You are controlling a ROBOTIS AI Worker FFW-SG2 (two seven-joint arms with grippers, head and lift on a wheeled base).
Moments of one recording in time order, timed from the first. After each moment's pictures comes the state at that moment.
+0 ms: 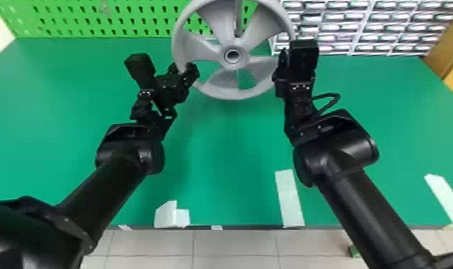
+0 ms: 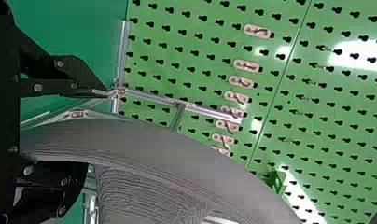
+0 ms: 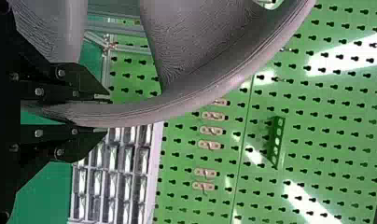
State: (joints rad) left arm -0.60 0.11 -0.40 -0.68 0.58 -0.38 -0.18; right arm -0.37 -0.06 0.34 -1.31 -0.03 0.05 -0.44
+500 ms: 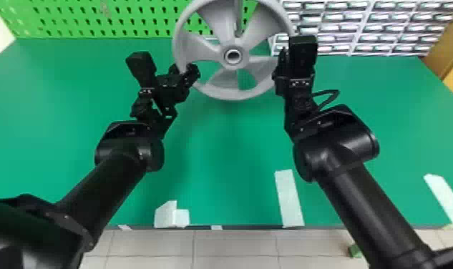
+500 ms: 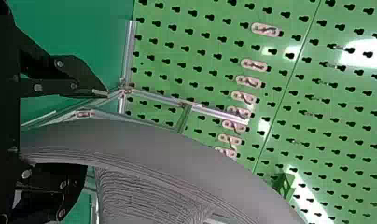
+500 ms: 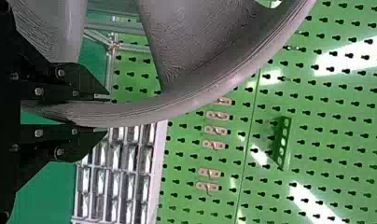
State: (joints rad) left arm -0.61 0.11 -0.38 -0.68 0.57 -0.34 -0.18; right arm -0.39 -0.06 0.33 -1.31 -0.04 0.10 -0.43
